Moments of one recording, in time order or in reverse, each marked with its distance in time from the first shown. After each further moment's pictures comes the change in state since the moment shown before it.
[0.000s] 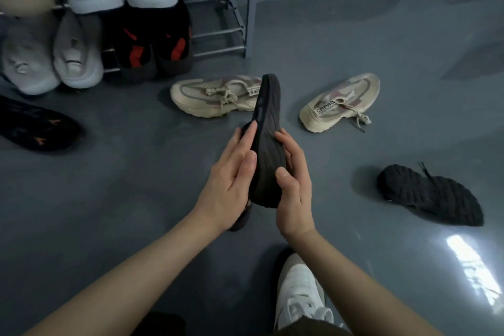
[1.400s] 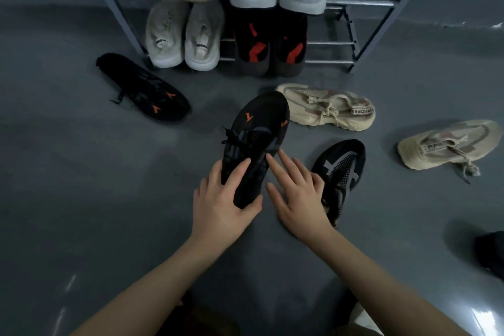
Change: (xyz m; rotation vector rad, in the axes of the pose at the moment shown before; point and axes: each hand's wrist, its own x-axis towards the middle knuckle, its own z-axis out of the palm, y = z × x) left_hand -0.083 -0.094 -0.113 0.595 0.381 -0.294; right_hand 0.004 0.042 0.120 -1.052 -0.626 -0.170
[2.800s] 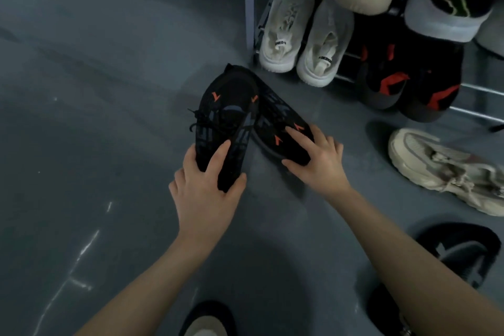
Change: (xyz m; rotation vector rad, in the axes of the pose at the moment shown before) left_hand 0.046 -0.125 -0.082 0.089 0.326 -0.477; right_hand 0.199 -0.068 0.079 -0.023 -0.056 -0.261
